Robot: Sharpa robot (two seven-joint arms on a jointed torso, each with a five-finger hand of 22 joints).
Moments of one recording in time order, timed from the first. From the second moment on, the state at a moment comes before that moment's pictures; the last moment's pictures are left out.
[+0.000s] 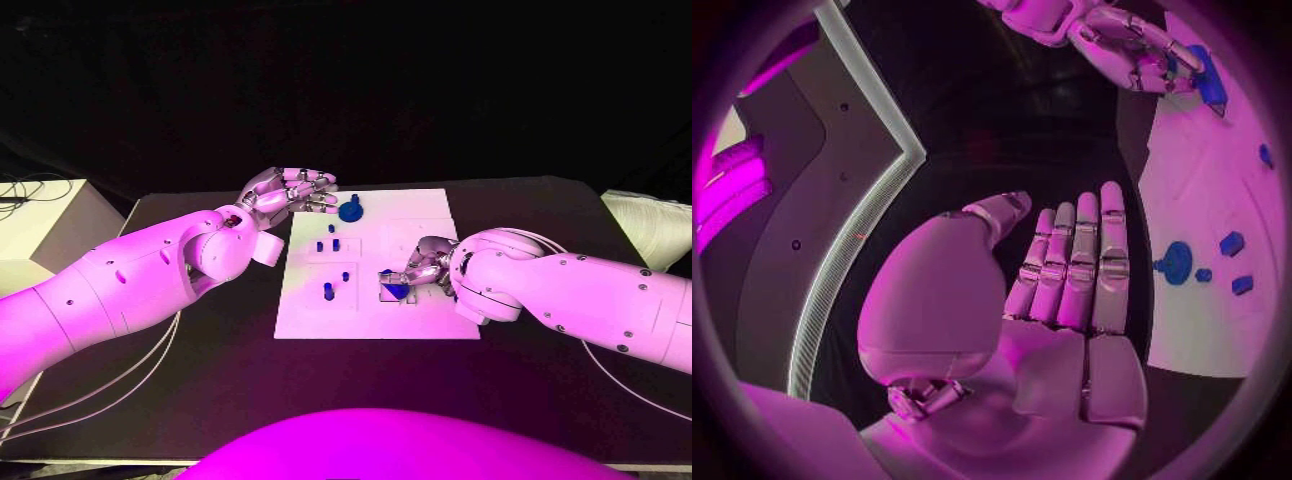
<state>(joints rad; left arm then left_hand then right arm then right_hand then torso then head) 0.76 -0.86 0.42 1.37 -0.28 -0.01 0.32 1.36 -0.16 0.49 0.11 0.25 0.94 0.20 0.13 0.39 1.09 0.15 0.07 0.07 1.08 0.11 0.14 0.35 0.18 1.12 0.20 0.12 0.14 1.22 -0.55 -0.21 1.45 -1.03 -0.10 -0.58 0.84 -0.19 0.34 0.29 0.20 0.95 0.09 0.26 0.89 1.47 0.02 1.49 1.31 1.47 -0.06 1.56 1.31 0.08 1.46 0.03 1.24 1.30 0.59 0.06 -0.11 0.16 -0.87</state>
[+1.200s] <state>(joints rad) 0.76 -0.86 0.42 1.37 -0.28 0.00 0.32 1.36 -0.16 0.49 0.11 0.25 0.94 0.20 0.13 0.39 1.09 0.15 0.07 0.07 1.08 0.11 0.14 0.35 0.18 1.12 0.20 0.12 0.14 1.22 -0.61 -0.21 1.56 -0.99 -0.13 -0.55 0.84 -0.14 0.32 0.29 0.22 0.96 0.08 0.26 0.90 1.46 0.01 1.49 1.31 1.47 -0.06 1.56 1.31 0.08 1.46 0.03 1.25 1.31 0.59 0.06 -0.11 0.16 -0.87</state>
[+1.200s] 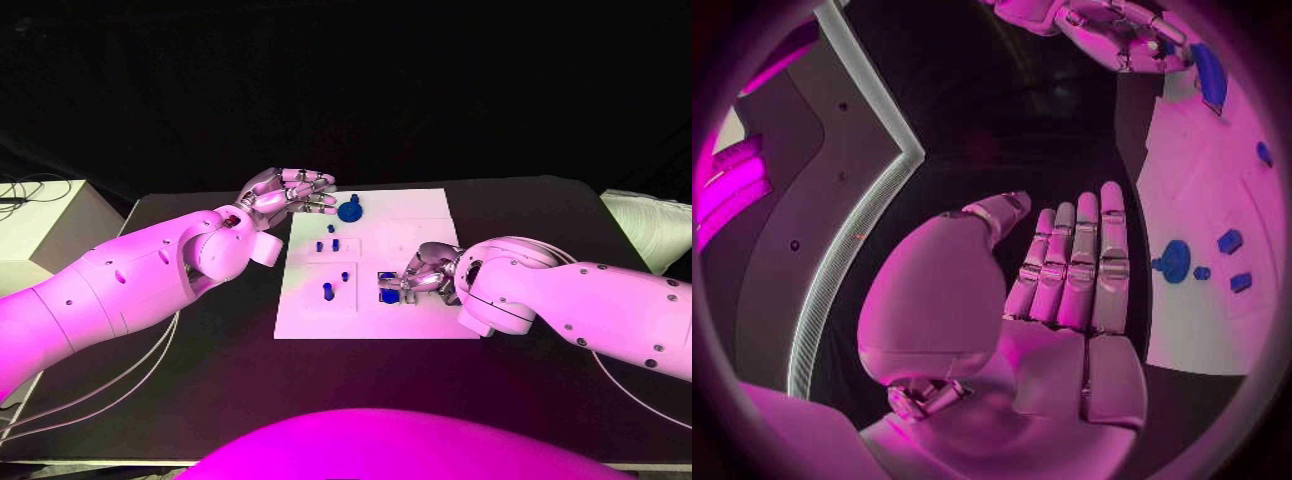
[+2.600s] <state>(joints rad) 0.76 -0.86 0.42 1.37 -0.28 0.00 0.31 1.36 -0.16 0.49 0.11 0.25 0.94 0.20 0.13 0.39 1.09 0.15 0.07 0.07 1.08 0.11 0.14 0.36 0.18 1.12 0.20 0.11 0.13 1.20 -0.60 -0.21 1.51 -1.04 -0.13 -0.55 1.10 -0.12 0.46 0.18 0.14 1.03 0.05 0.34 0.96 1.47 -0.02 1.51 1.31 1.47 -0.09 1.56 1.31 0.08 1.47 0.02 1.26 1.31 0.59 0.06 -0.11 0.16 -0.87</state>
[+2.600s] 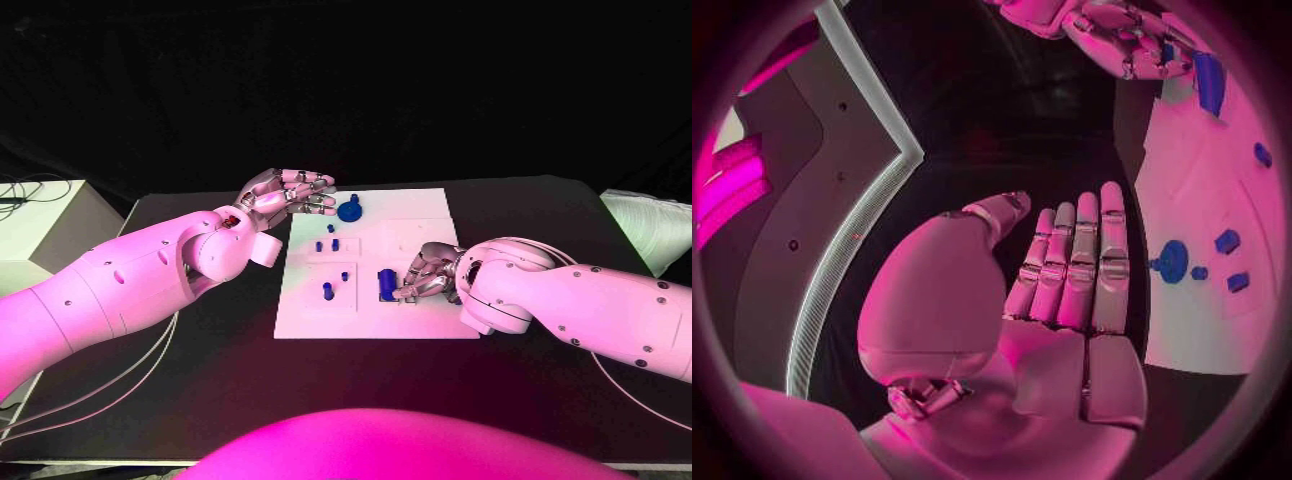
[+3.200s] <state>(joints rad) 0.76 -0.86 0.42 1.37 -0.28 0.00 0.31 1.36 -0.16 0.49 0.11 0.25 0.94 0.20 0.13 0.39 1.09 0.15 0.07 0.07 1.08 0.11 0.14 0.36 0.18 1.12 0.20 0.11 0.13 1.19 -0.59 -0.21 1.50 -1.03 -0.09 -0.55 1.11 -0.17 0.45 0.16 0.13 1.02 0.04 0.35 0.97 1.47 -0.02 1.51 1.31 1.46 -0.09 1.56 1.31 0.08 1.47 0.02 1.27 1.31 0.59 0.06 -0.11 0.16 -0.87</state>
